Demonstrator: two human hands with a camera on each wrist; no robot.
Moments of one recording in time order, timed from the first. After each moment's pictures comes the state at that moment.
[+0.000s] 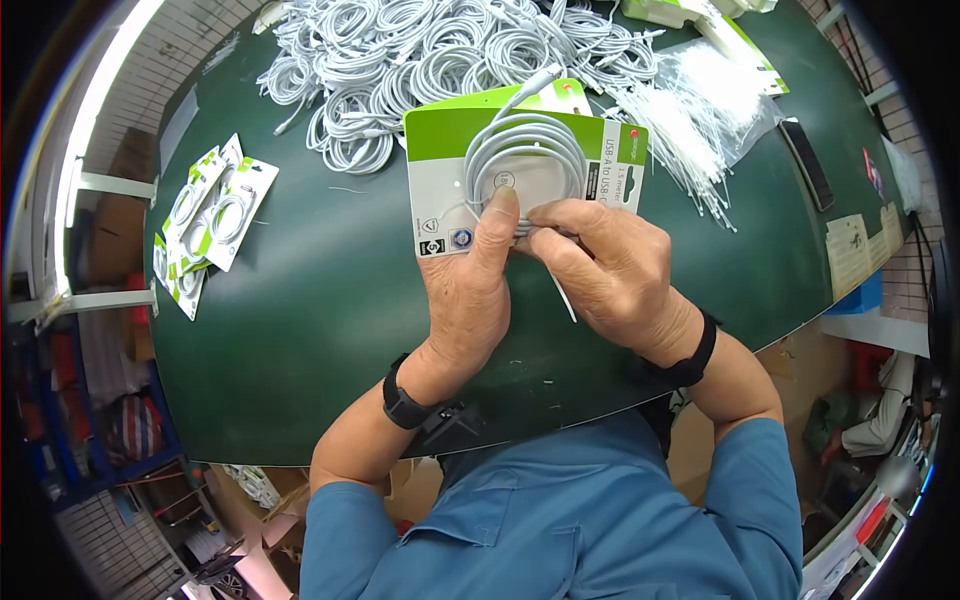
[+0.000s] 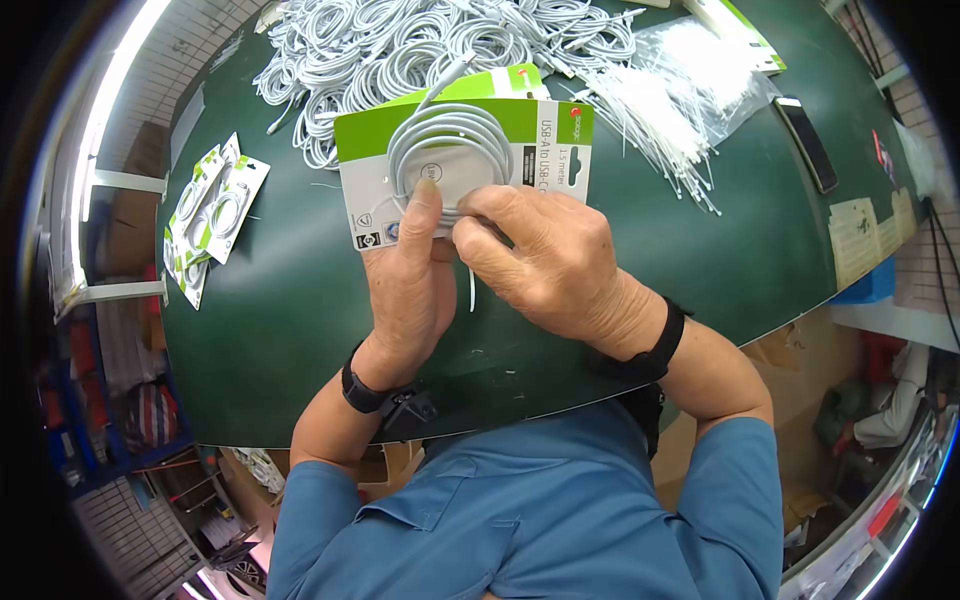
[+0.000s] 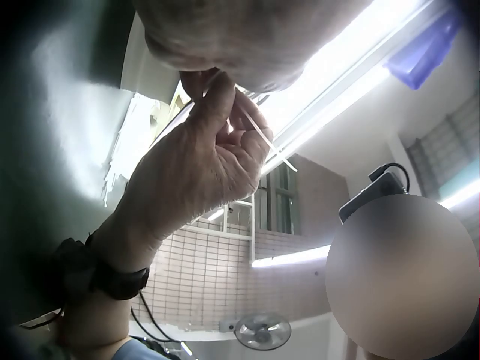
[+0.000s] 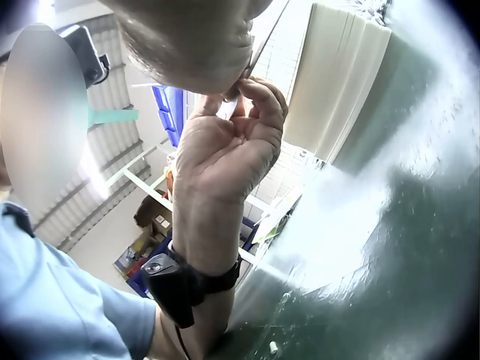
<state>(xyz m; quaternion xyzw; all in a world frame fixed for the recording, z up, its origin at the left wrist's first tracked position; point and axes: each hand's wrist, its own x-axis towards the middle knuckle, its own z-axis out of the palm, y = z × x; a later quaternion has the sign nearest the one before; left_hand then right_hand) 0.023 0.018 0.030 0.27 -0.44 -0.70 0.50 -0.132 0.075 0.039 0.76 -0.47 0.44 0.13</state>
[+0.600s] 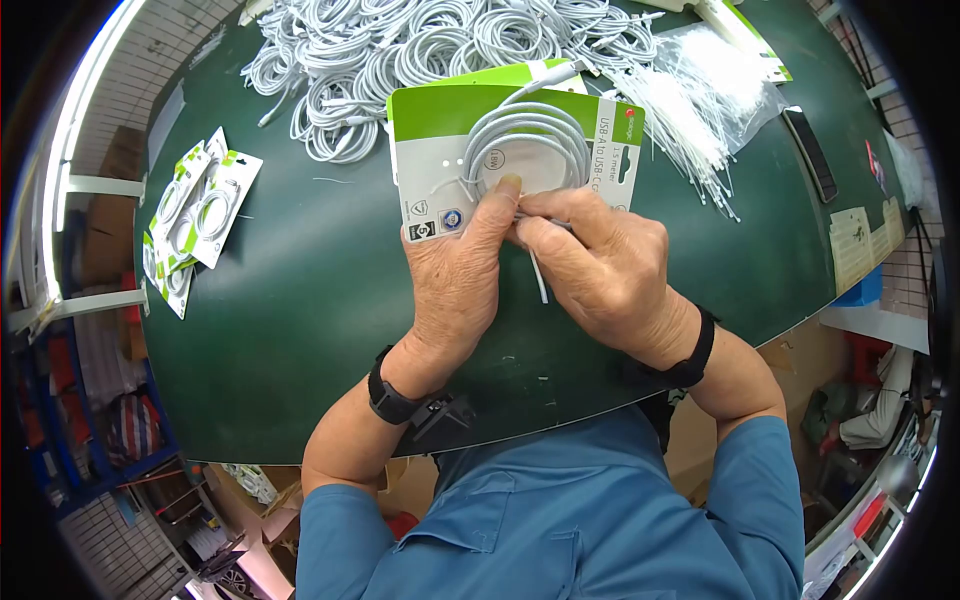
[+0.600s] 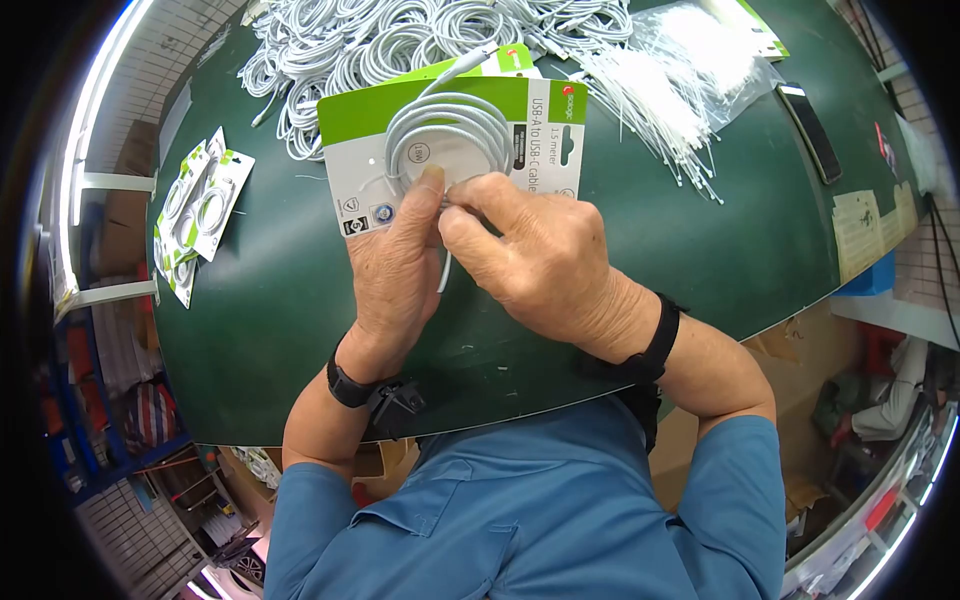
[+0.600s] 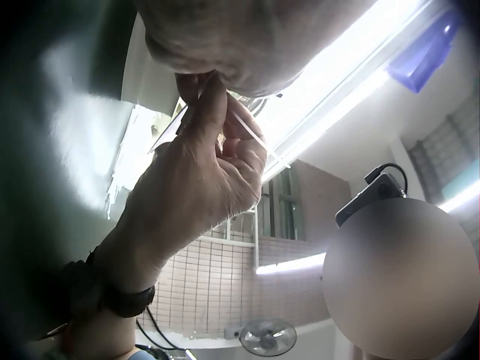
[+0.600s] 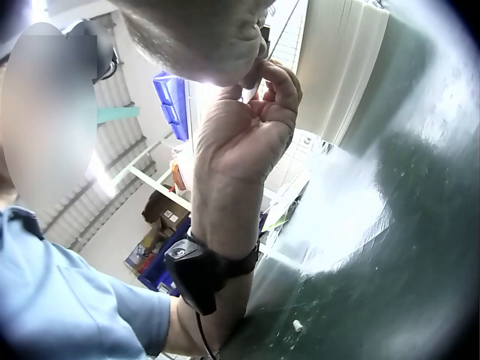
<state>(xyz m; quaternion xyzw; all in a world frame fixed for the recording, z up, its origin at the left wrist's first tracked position) 0.016 0.015 0.028 0.31 -0.44 -0.67 0.50 -0.129 0.076 0.028 0.75 -0.49 0.44 0.11</state>
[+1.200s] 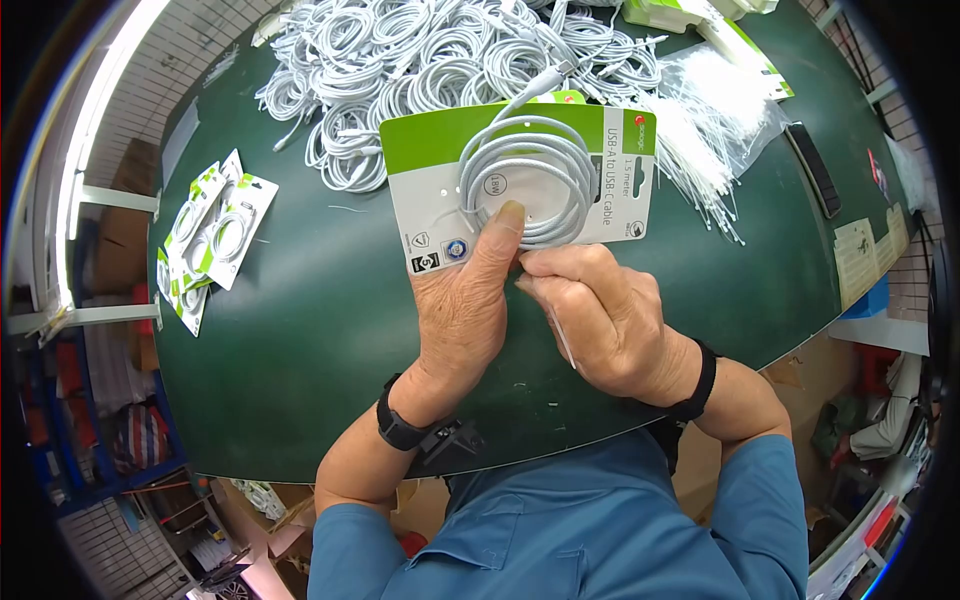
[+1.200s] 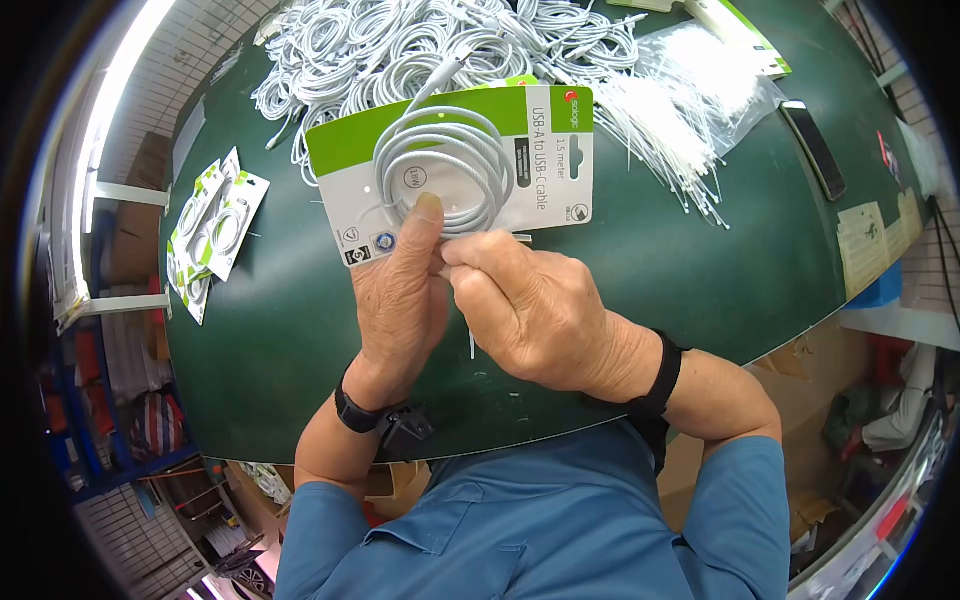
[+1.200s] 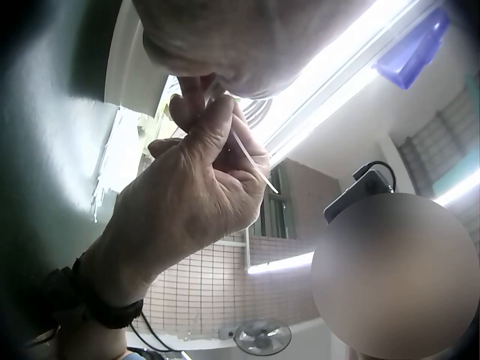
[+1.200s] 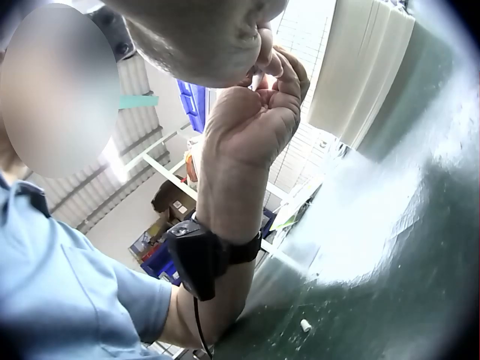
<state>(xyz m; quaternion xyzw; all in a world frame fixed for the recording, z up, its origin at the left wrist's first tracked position) 0.019 0.013 0.042 0.29 -0.43 -0.69 0.51 -0.116 0.080 0.037 0.75 -0.45 0.48 0.10</state>
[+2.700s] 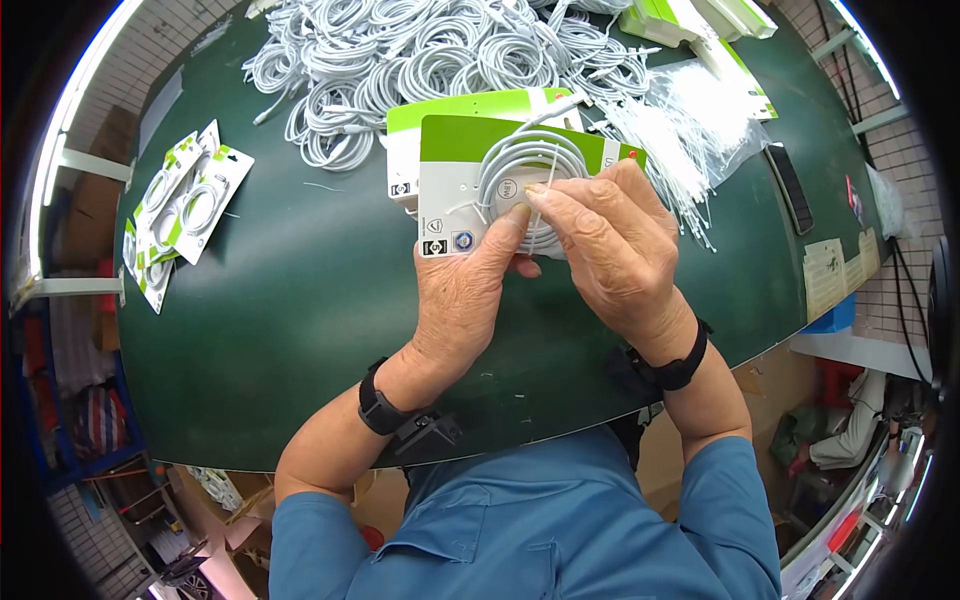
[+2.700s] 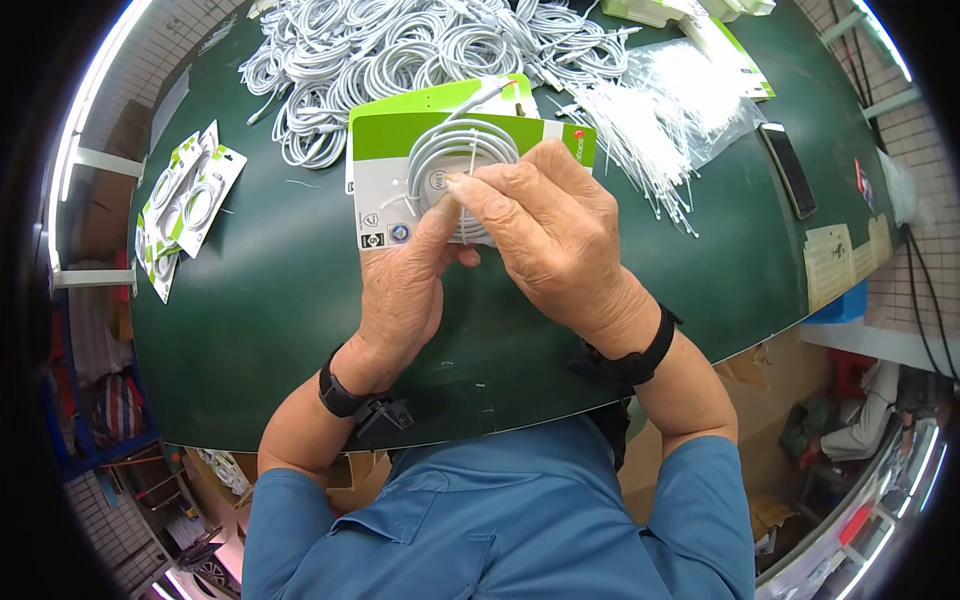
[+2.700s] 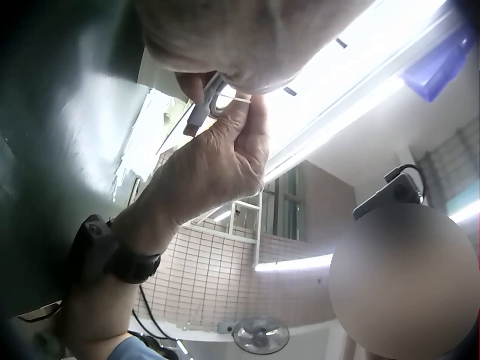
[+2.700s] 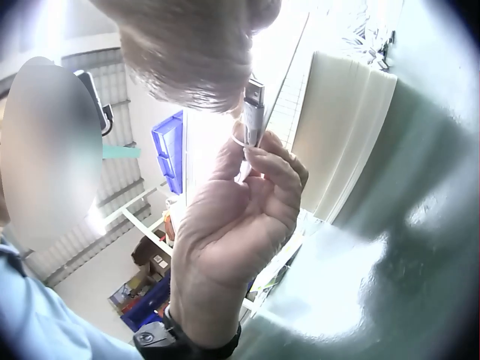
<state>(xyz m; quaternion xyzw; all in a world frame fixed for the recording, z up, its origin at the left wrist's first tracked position) 0.010 0.023 0.026 0.31 -0.41 -0.72 0.46 -0.161 0.055 0.039 0.76 -0.45 0.44 0.17</state>
